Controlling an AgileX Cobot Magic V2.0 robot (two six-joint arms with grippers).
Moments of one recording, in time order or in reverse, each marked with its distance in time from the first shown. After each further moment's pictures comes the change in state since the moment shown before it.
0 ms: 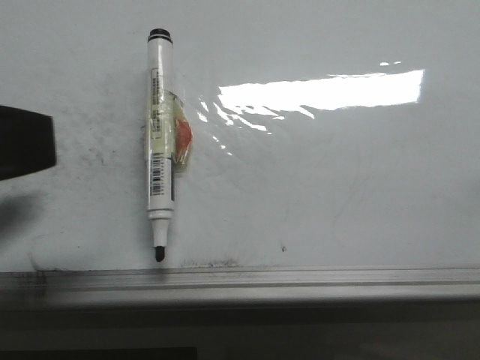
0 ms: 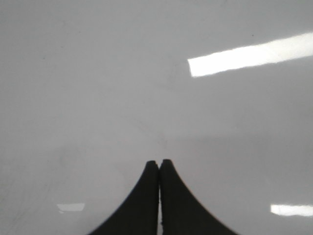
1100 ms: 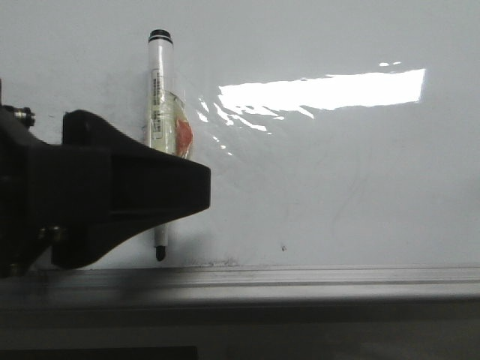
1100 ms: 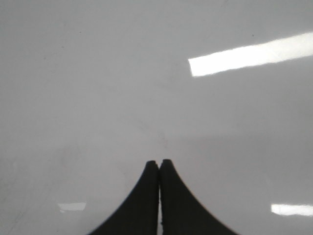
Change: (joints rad) left arm -0.052 0.404 -0.122 0.053 -0.181 -0.141; right arm 0.000 0.000 0.000 0.000 0.000 0.000
